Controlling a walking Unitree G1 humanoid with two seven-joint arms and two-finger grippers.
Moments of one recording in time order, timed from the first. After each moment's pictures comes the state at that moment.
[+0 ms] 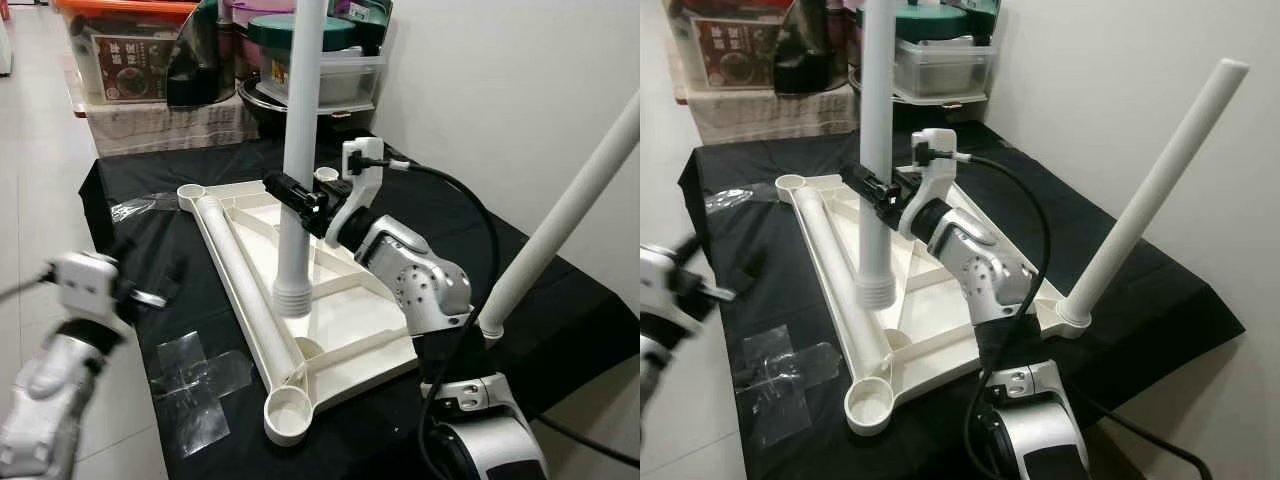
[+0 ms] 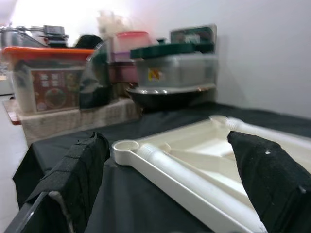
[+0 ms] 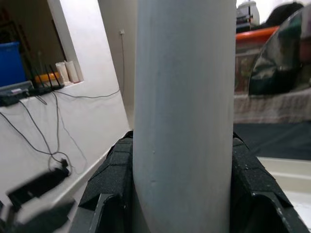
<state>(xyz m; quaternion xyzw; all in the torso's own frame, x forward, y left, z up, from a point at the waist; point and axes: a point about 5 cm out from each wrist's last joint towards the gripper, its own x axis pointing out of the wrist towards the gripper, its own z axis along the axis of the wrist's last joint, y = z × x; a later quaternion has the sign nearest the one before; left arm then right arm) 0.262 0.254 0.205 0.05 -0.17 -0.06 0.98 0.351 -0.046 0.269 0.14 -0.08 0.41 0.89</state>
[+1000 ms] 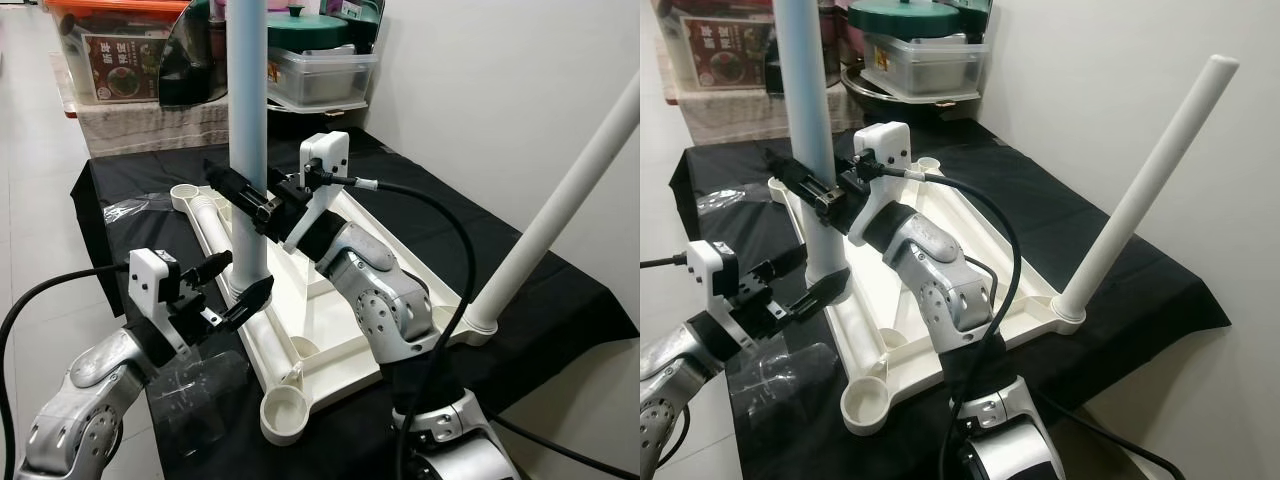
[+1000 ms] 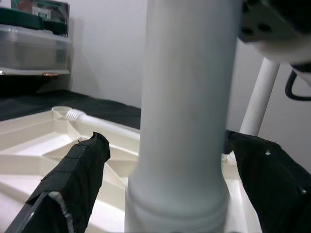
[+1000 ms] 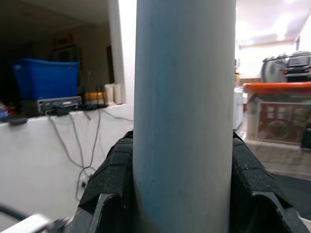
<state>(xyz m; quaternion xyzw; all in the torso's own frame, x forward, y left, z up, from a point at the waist) 0.264 0.170 0.200 -0.06 -0.11 -0.33 0.93 0.308 0.007 0.283 0.14 -0.17 0.52 0.83</state>
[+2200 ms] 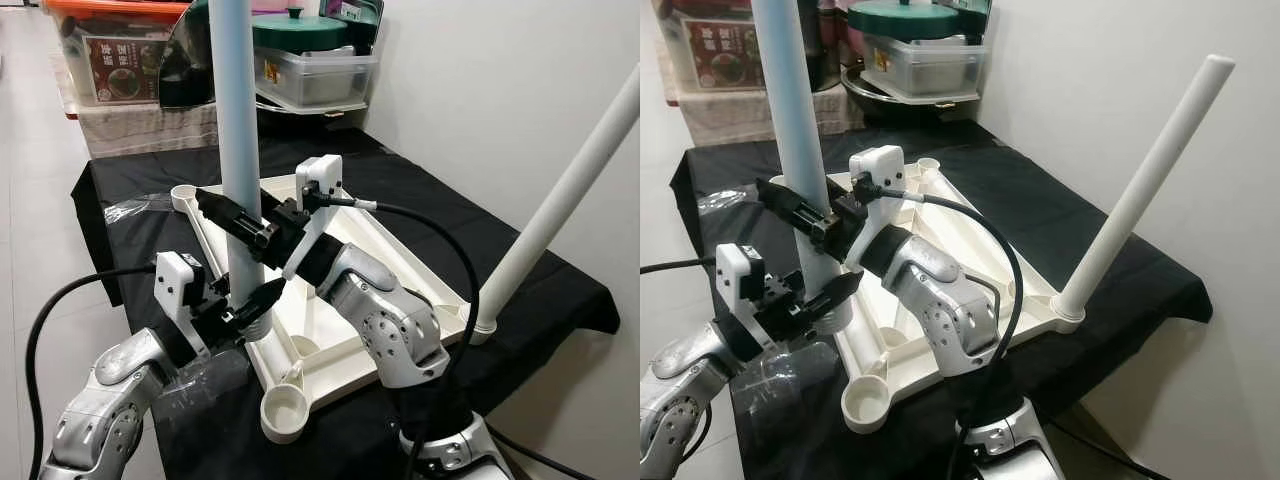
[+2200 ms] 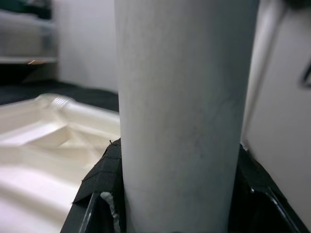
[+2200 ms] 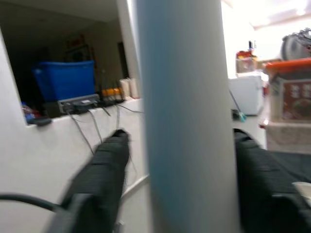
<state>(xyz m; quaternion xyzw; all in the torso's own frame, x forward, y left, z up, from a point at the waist) 0.265 0.158 0.179 -0.04 -0.08 -0.34 0.94 0.291 0.005 0.274 0.18 -0.14 0.54 0.81</state>
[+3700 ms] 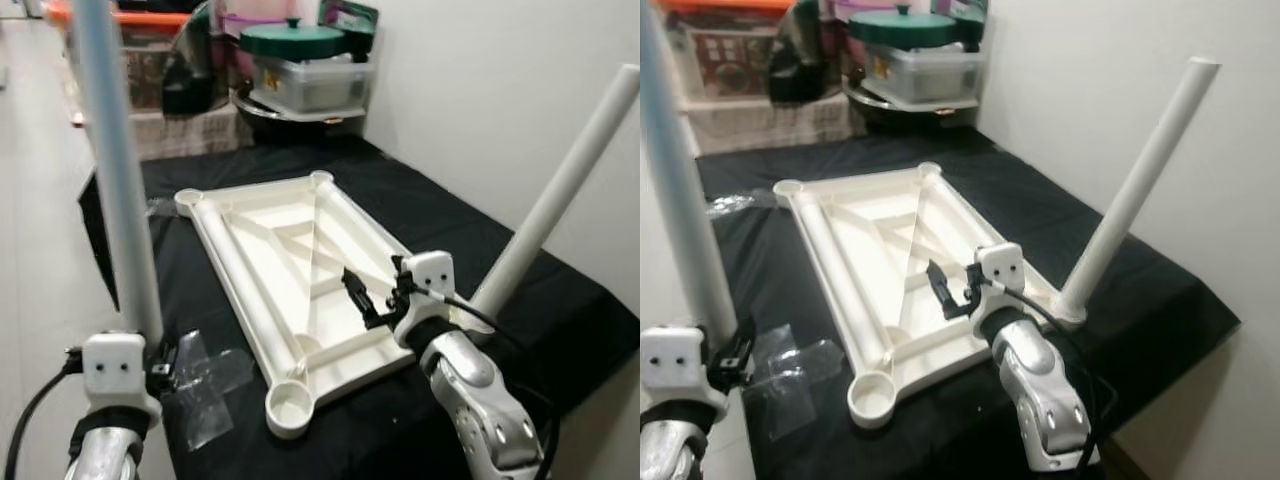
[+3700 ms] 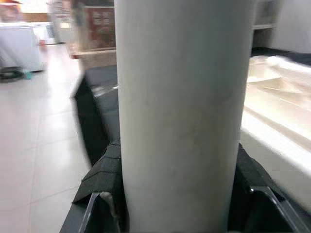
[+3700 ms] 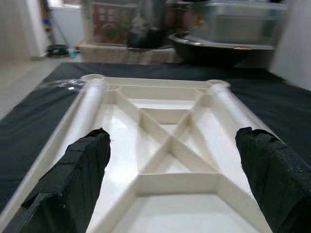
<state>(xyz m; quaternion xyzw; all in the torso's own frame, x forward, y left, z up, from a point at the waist) 0.202 0.195 0.145 0.05 -0.05 0.09 0.99 0.286 -0.125 0.169 0.00 -0.02 0.18 0.98</state>
